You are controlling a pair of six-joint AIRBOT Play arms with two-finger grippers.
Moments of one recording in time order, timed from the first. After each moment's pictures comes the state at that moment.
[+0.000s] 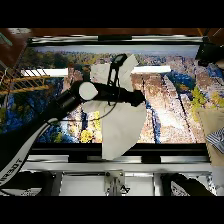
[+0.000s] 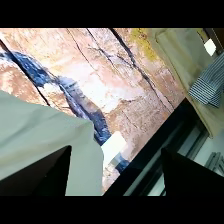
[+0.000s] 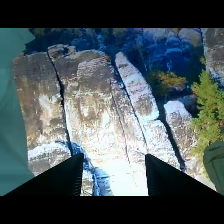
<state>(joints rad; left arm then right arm) -0.72 -1.55 1.59 0.92 -0.77 -1.50 0.07 -1.16 1.75 -1.78 1.36 1.81</state>
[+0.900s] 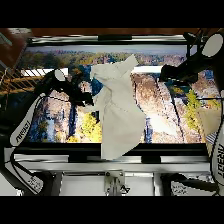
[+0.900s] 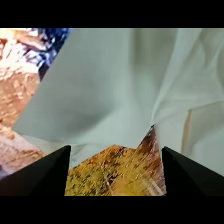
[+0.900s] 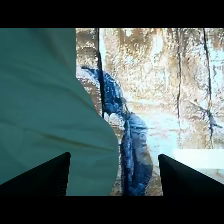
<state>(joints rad) -0.22 -1.84 1.60 1.07 -1.28 -1.47 0.07 -1.44 1.75 -1.43 1.52 1.71</state>
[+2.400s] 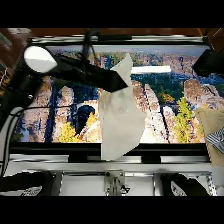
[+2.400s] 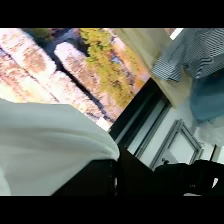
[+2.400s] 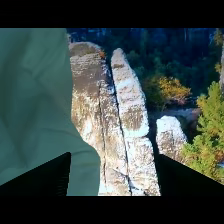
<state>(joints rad) -0.61 -1.45 1.76 0.79 -1.10 -1.43 0.07 -1.03 1.75 -1.59 1.51 1.73</state>
